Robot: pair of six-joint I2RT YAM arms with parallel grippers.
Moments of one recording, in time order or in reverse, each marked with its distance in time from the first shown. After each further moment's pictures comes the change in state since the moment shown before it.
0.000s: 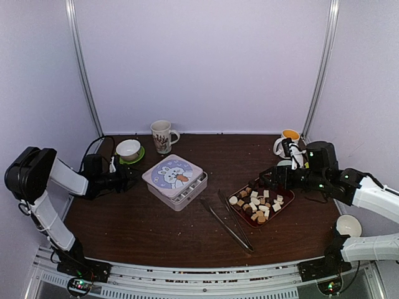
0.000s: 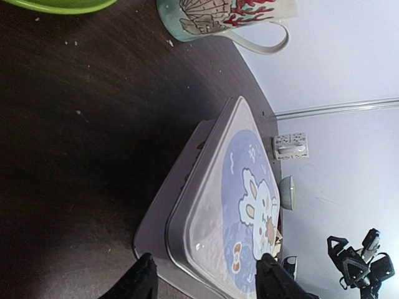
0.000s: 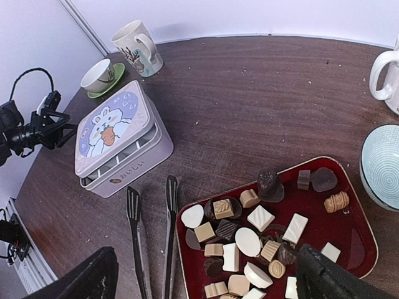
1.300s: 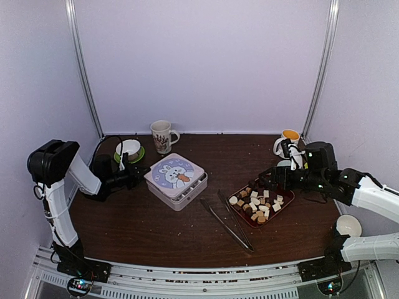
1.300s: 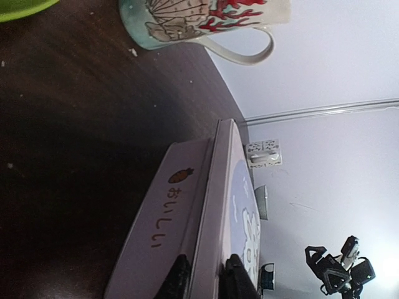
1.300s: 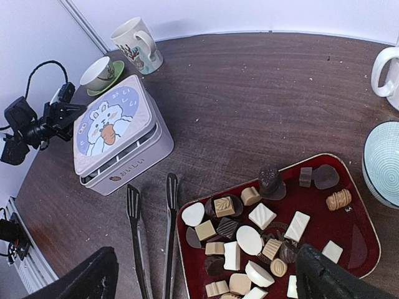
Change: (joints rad) left arm -0.053 0.290 0.099 0.374 0.028 -0.174; right arm 0.005 0.009 -0.002 0.002 0.000 0.007
